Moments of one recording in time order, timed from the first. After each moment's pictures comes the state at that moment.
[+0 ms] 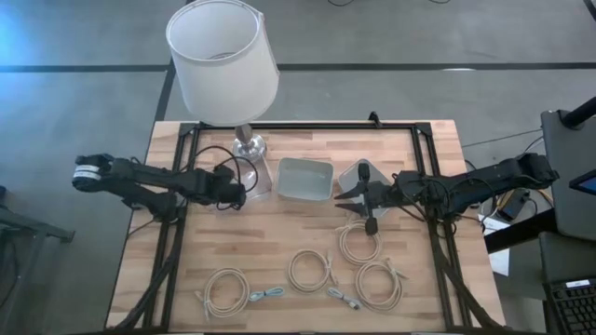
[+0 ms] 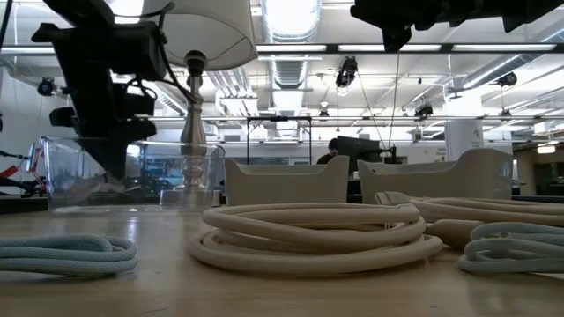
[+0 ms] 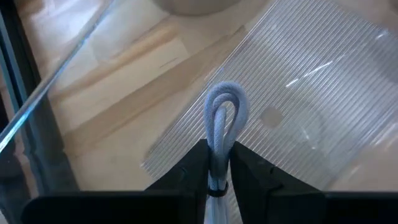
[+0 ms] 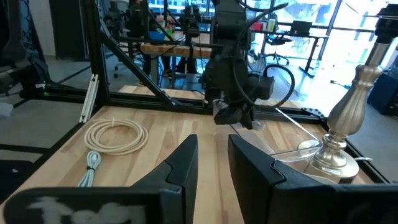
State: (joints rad) left arm 0.03 1.20 0.65 -0.88 -0.51 -0.99; right arm 0.12 1.06 0.57 0.39 0.05 -0.03
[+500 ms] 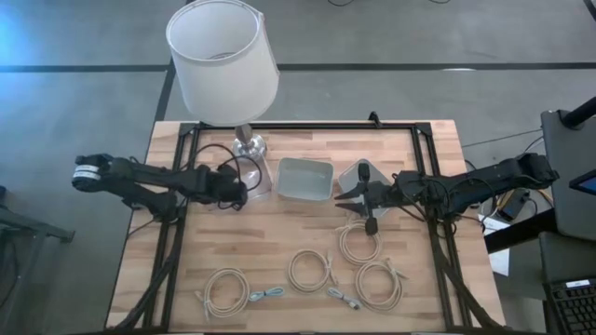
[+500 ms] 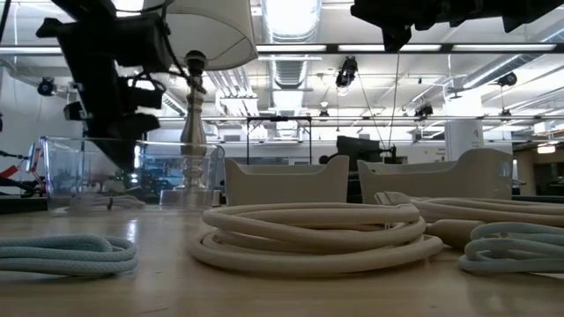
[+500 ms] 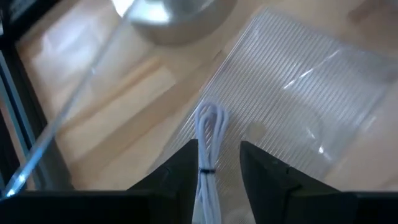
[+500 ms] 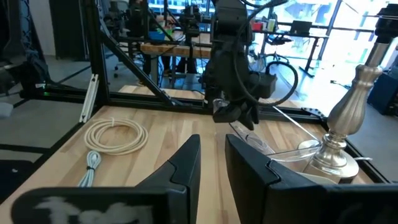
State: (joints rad) left arm 0.03 1.20 0.70 -0.87 -0.54 -0.85; right arm 0.12 1.06 0.57 0.39 0.05 -0.03
